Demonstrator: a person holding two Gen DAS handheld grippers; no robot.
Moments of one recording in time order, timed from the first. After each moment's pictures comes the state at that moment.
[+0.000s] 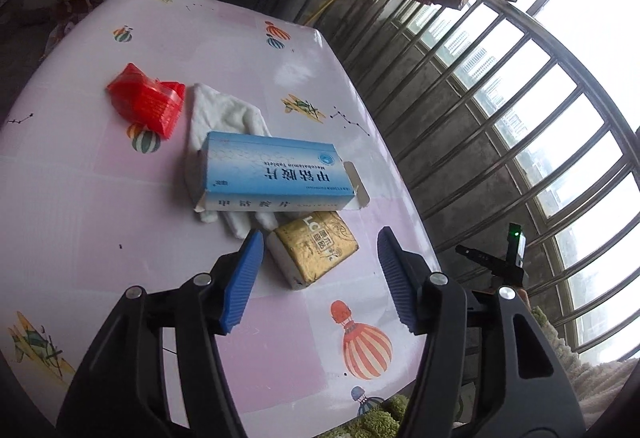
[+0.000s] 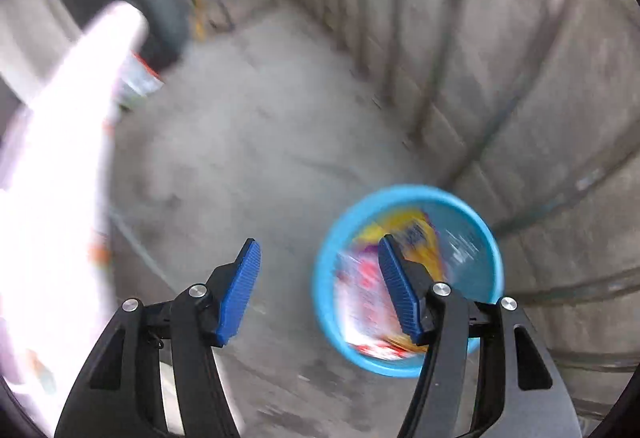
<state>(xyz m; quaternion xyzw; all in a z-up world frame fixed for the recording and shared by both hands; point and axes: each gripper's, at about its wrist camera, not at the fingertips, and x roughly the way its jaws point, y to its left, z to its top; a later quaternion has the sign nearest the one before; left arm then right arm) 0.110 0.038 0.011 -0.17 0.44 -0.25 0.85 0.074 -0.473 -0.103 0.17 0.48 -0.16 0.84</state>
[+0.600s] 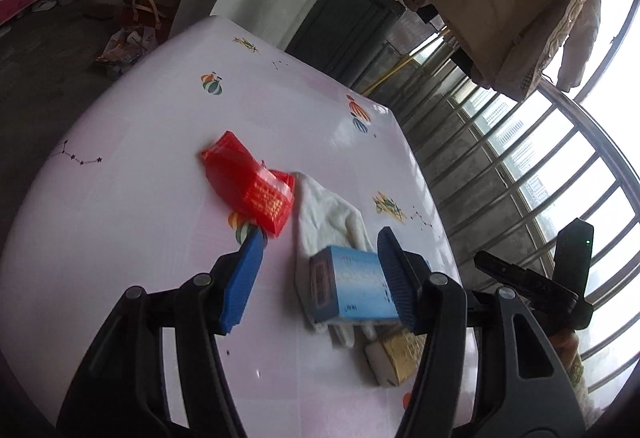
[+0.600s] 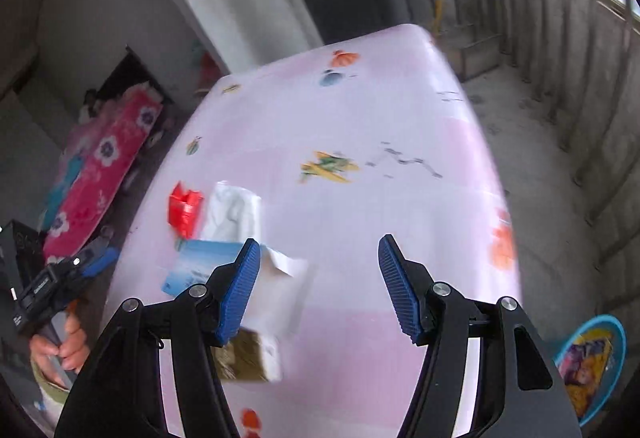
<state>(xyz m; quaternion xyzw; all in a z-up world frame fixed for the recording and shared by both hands) 0.185 0.118 0.003 -0.24 0.37 -0.13 0.89 0.223 -0.179 -0.022 0.14 0.45 0.12 0.87</state>
